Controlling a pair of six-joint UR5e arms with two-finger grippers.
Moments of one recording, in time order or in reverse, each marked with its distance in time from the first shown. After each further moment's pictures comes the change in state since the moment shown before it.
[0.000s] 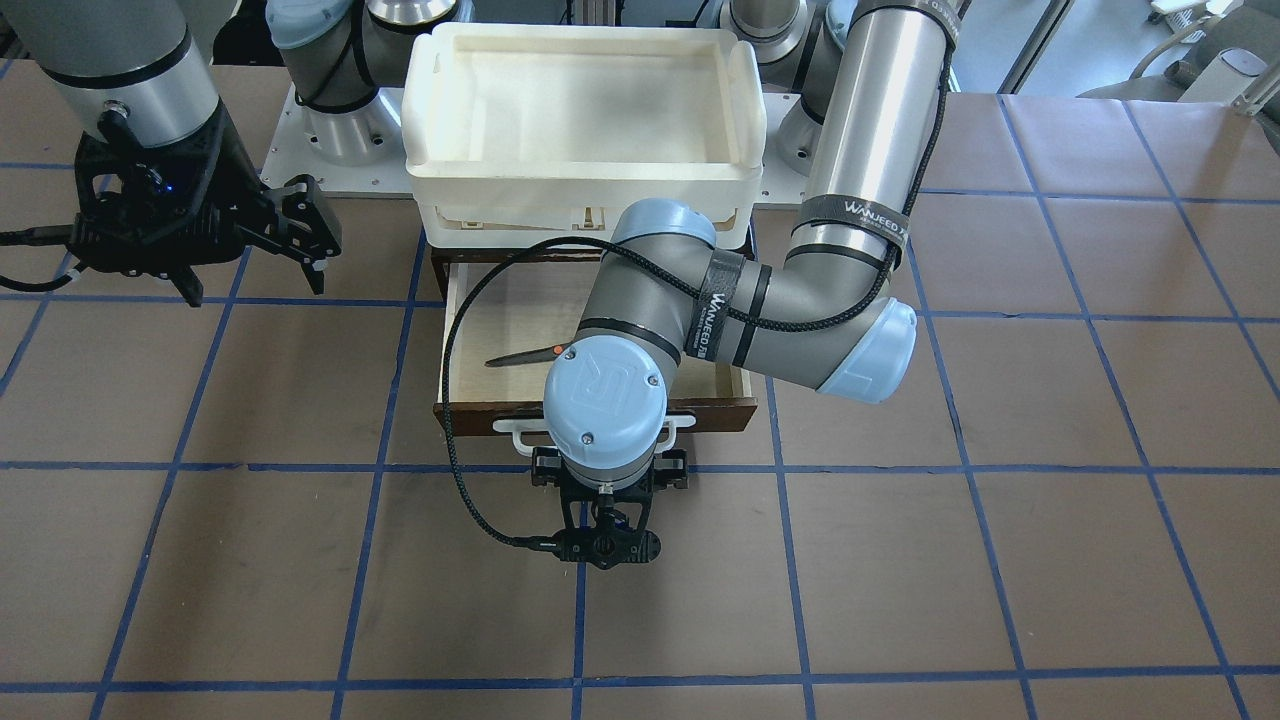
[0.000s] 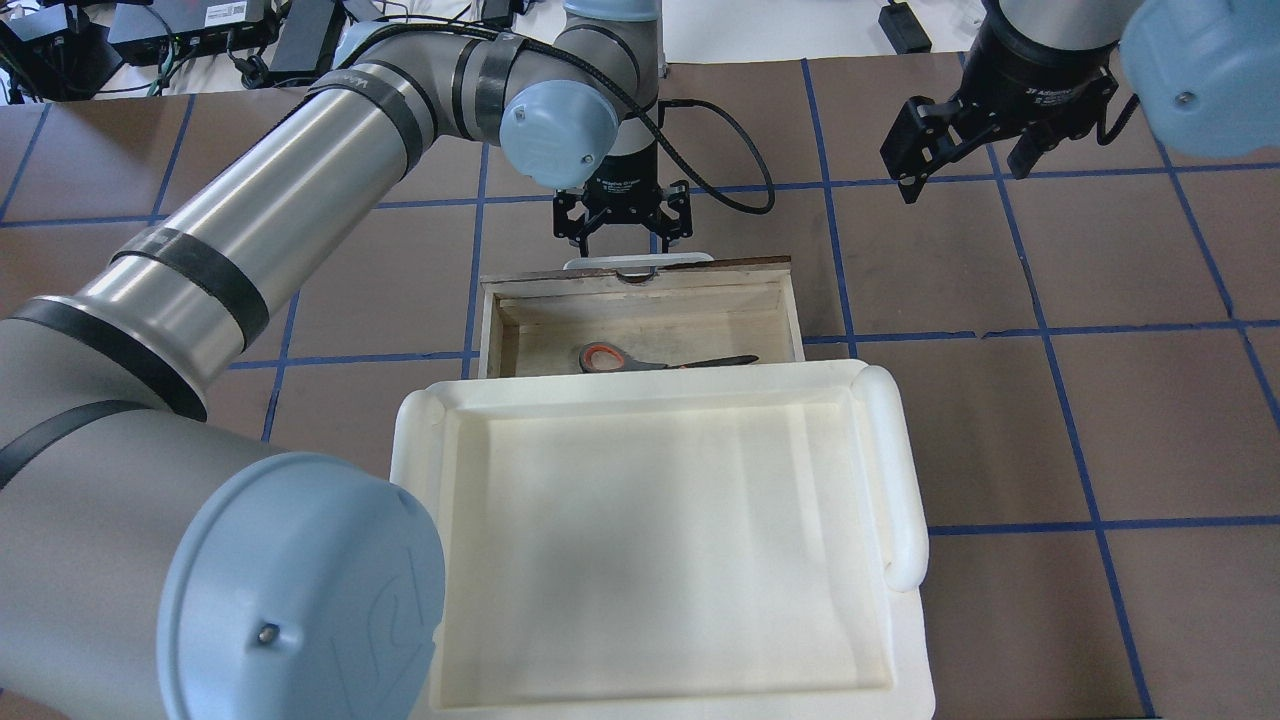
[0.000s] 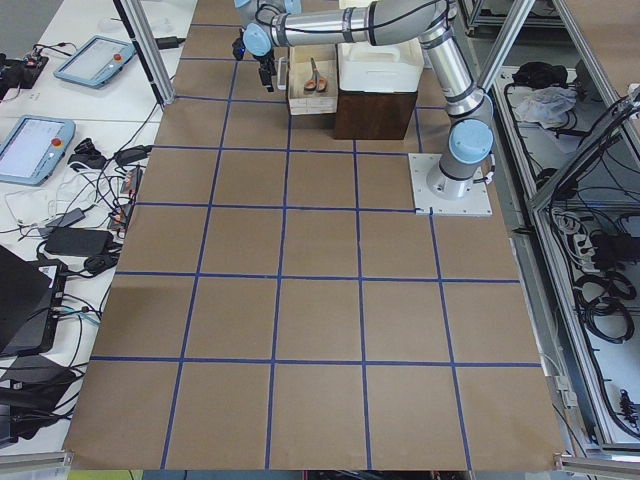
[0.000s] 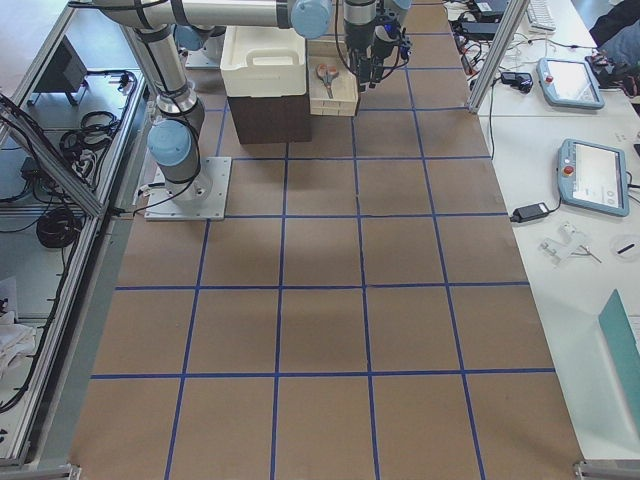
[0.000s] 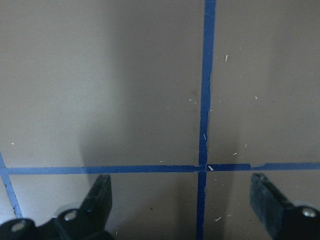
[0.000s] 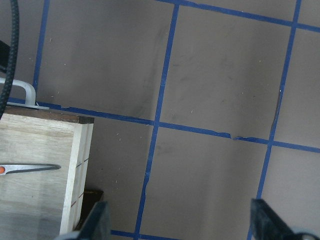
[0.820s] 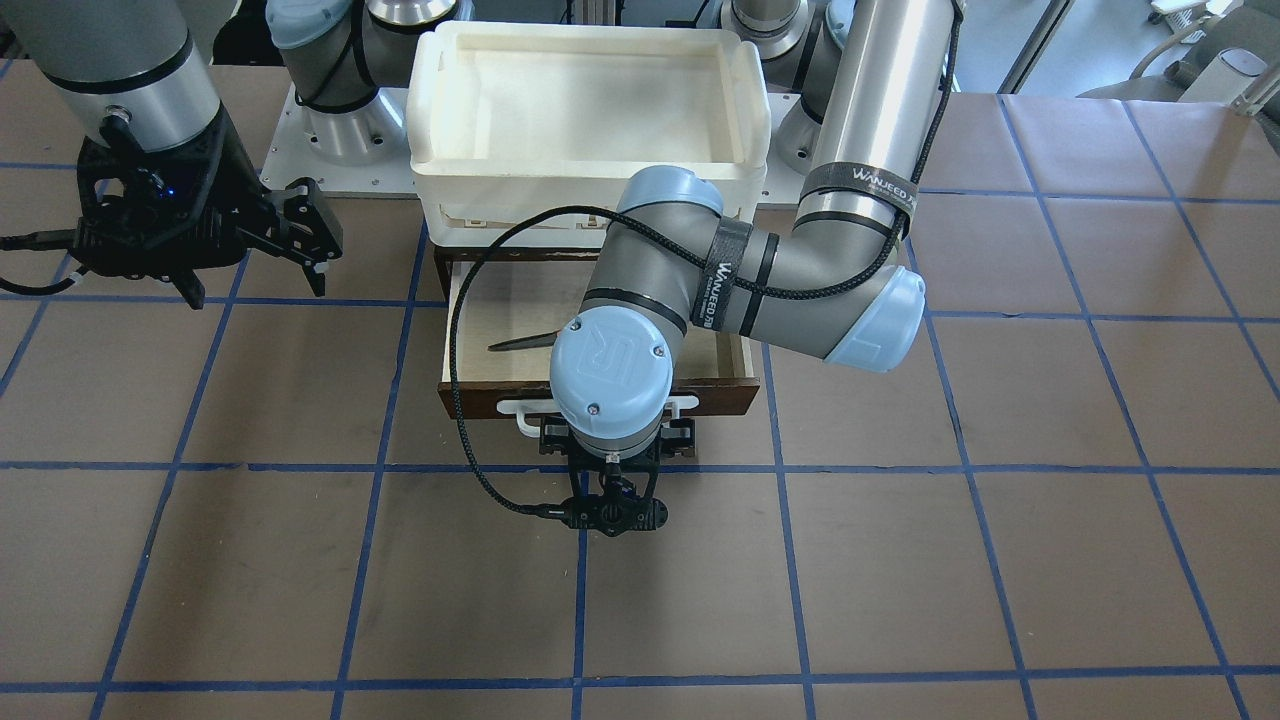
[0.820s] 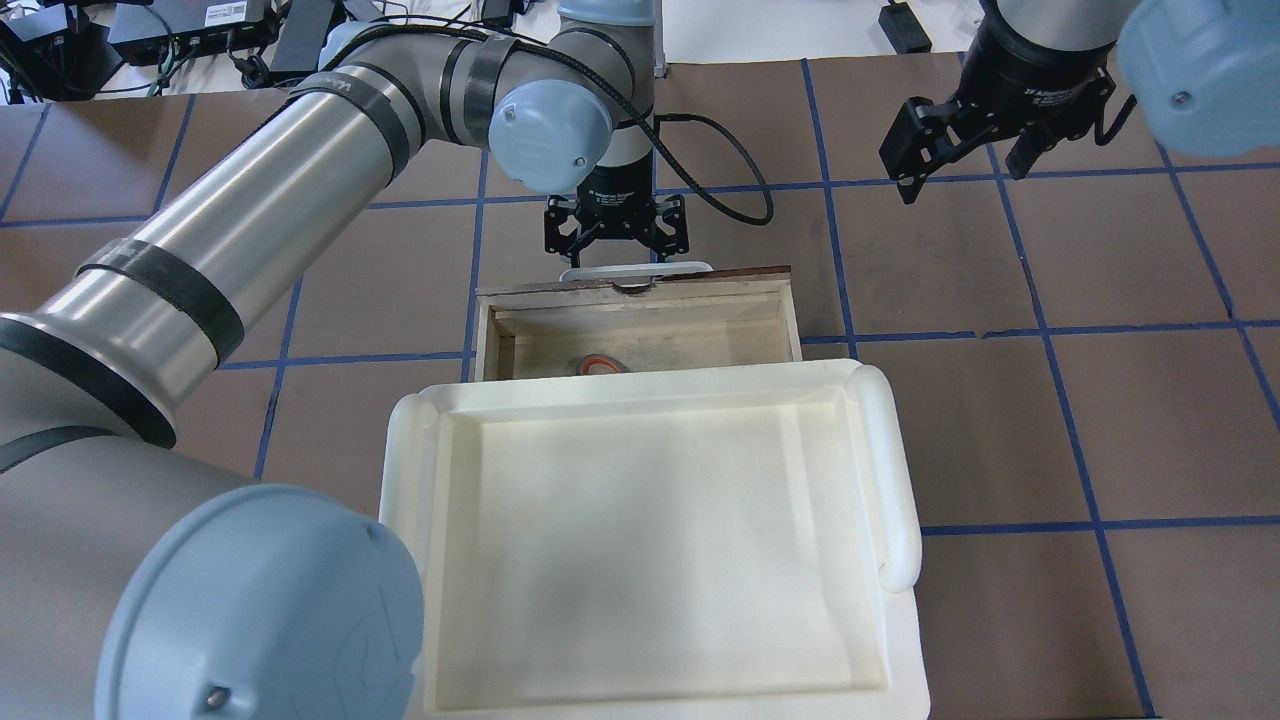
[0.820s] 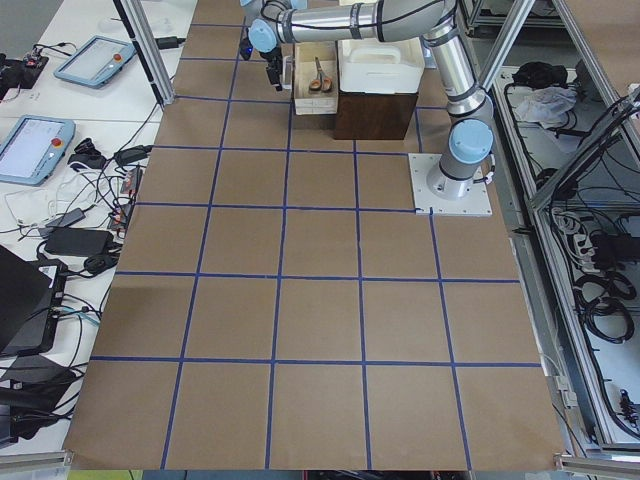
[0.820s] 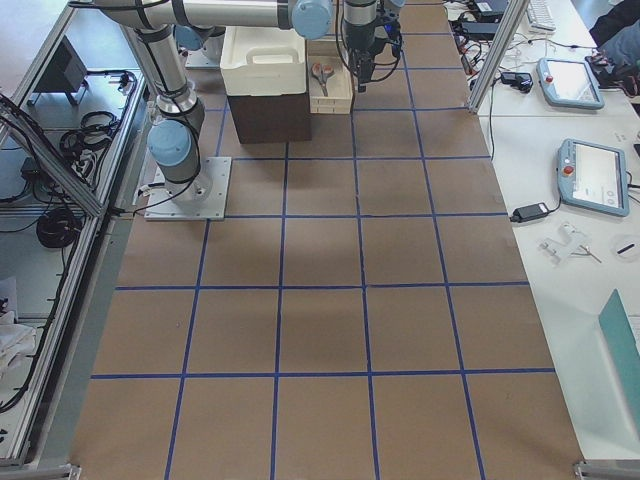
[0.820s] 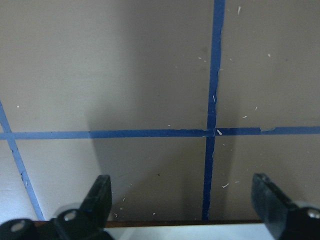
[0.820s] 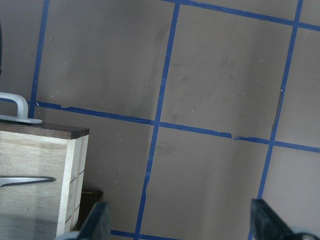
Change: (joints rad) left arm -0.002 0.051 -0.047 -0.049 0.000 0.001; right arm 0.000 0.004 0.000 0.001 0.001 0.001
